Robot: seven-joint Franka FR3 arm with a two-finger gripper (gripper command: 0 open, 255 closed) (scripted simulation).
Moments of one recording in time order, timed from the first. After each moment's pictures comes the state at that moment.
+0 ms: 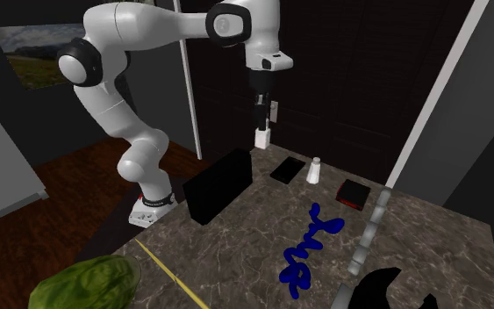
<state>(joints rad) 0.03 -0.42 -0.02 -1.97 -0.06 1.60 0.09</state>
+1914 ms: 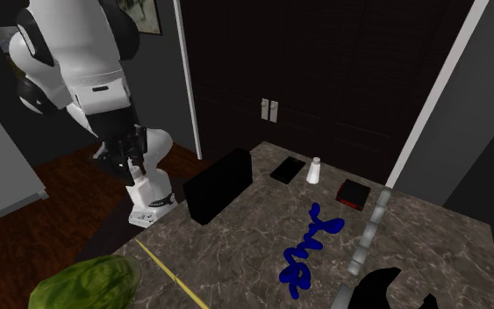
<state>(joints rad) -0.17 -0.92 -0.49 -2.19 -0.41 1.42 -0.50</state>
